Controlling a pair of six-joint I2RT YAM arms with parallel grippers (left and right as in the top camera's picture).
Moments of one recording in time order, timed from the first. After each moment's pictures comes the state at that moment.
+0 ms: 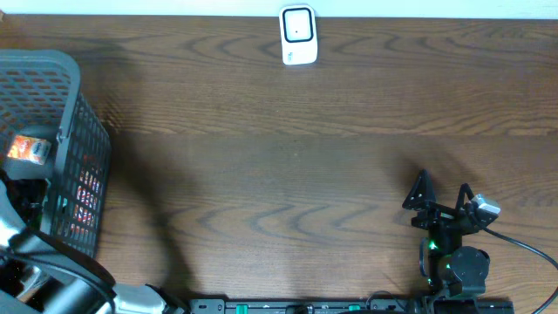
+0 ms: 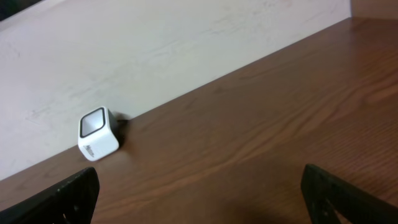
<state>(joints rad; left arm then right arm) 0.86 1.69 1.31 -1.11 -0.25 -0.72 0.03 0.02 0.01 -0.05 0.16 0.44</state>
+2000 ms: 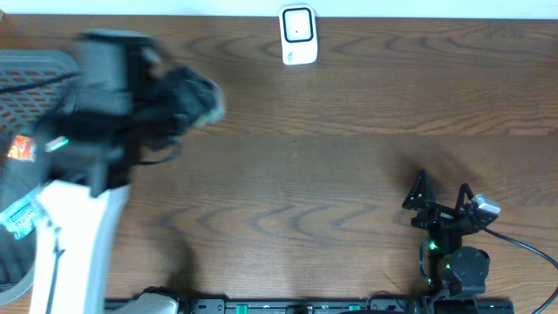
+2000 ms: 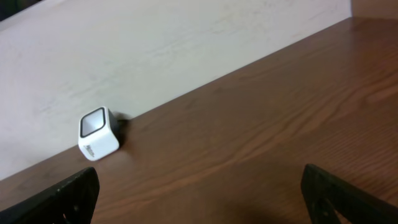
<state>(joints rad) -0.23 1.39 1.82 -1.32 0.11 -0.85 0.03 0.02 0.01 -0.06 0.16 0.44</state>
